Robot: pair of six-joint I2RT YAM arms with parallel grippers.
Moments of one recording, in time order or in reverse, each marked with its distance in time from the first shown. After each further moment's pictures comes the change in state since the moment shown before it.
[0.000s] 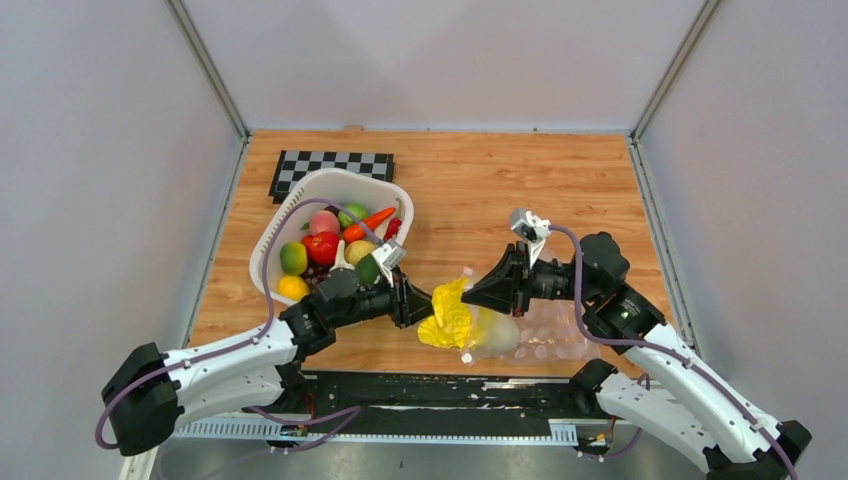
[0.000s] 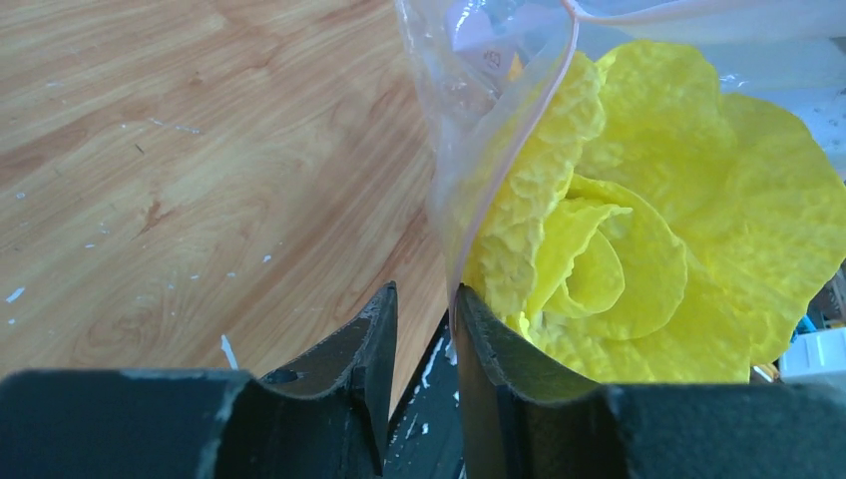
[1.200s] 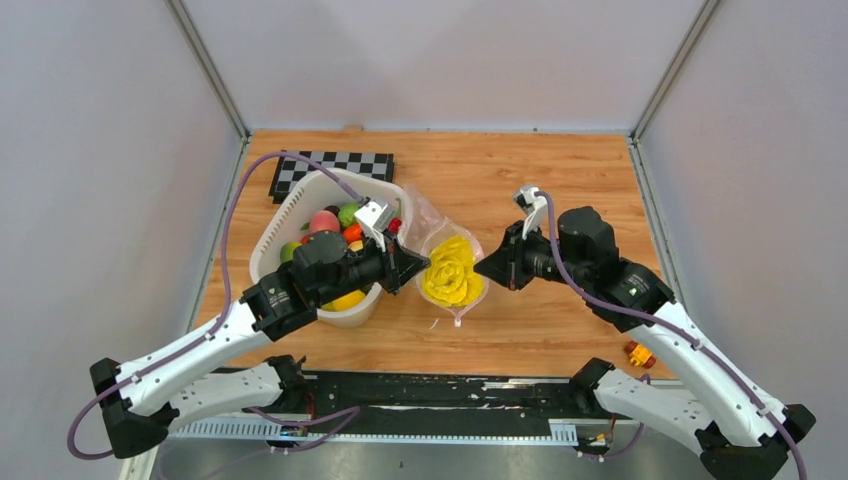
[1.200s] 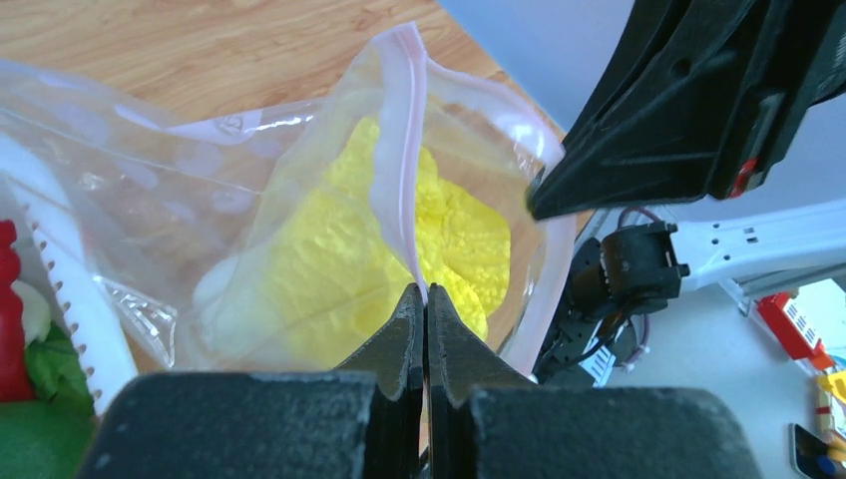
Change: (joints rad) left arm -0.027 -0.049 0.479 -0.536 -0.232 0.159; right arm 0.003 0.142 0.239 -0.436 0.407 -0.012
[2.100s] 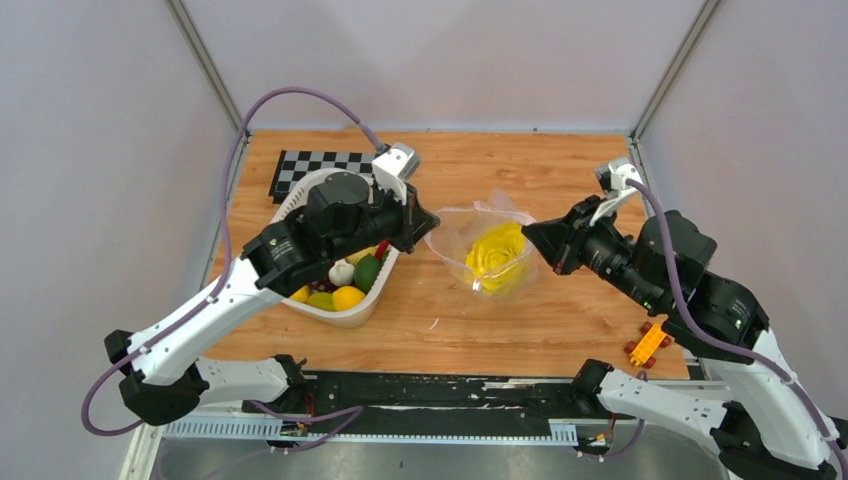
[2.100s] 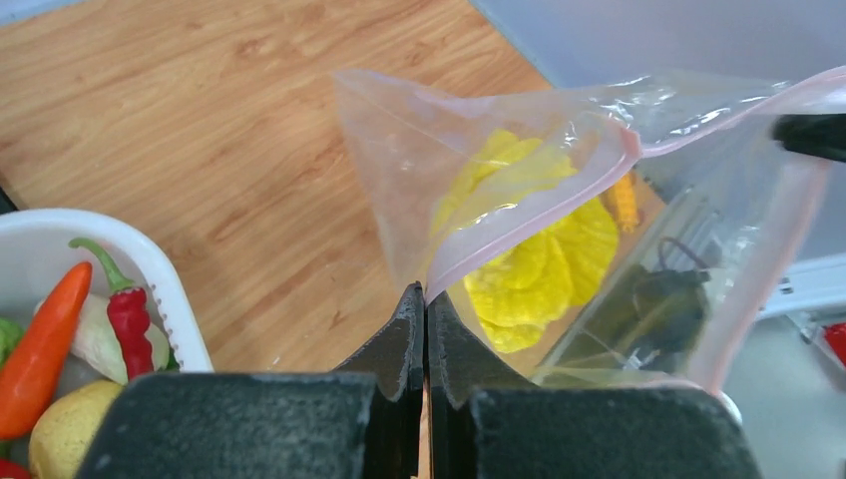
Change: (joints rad) left arm 0.019 0.281 0.569 -0.389 -0.077 0.115; right arm 0.178 -0.058 0.417 -0.256 0.569 -0.045
